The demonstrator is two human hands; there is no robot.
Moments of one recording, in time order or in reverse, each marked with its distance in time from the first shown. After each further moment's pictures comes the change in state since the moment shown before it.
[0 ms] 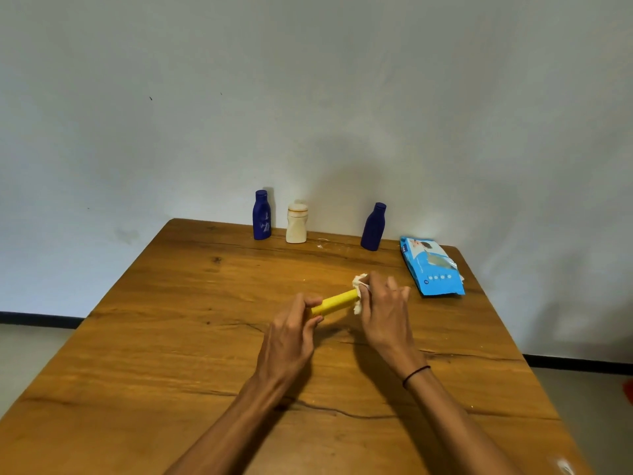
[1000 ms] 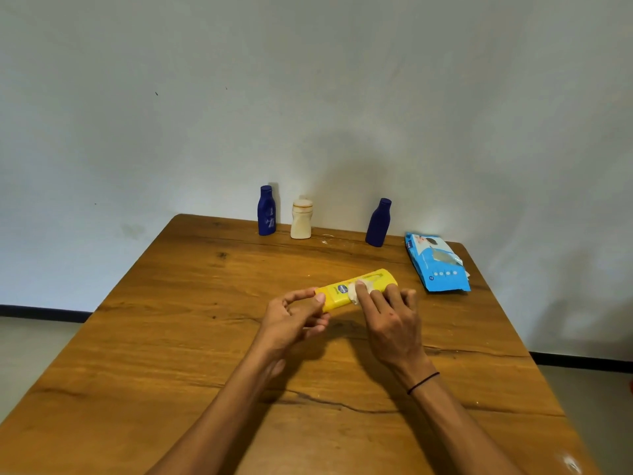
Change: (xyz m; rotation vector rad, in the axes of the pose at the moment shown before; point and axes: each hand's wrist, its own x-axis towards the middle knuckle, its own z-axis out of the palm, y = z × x) left_hand 0.023 0.016 -0.023 -1.022 -0.094 -0.897; right_hand -0.021 0.025 0.010 -0.419 0.291 -0.595
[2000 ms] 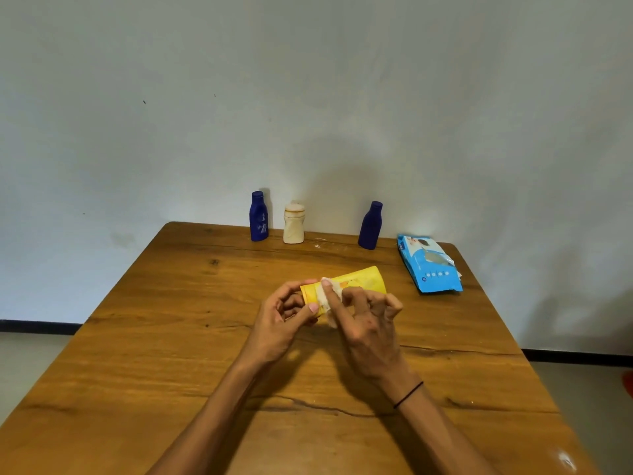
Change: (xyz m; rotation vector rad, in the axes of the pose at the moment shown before) left_hand 0.004 0.004 -0.014 0.302 -0.195 0.378; right_hand 0.012 -0.031 -0.015 0.099 -0.027 0.032
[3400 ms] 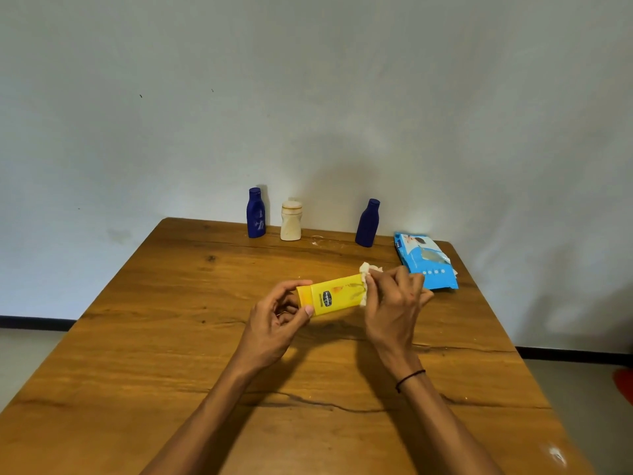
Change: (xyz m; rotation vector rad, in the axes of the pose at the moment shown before) left_hand -0.008 -0.005 -0.006 0.270 0.020 0.133; right_hand 0.016 0.024 -0.001 0.185 0.101 0.692
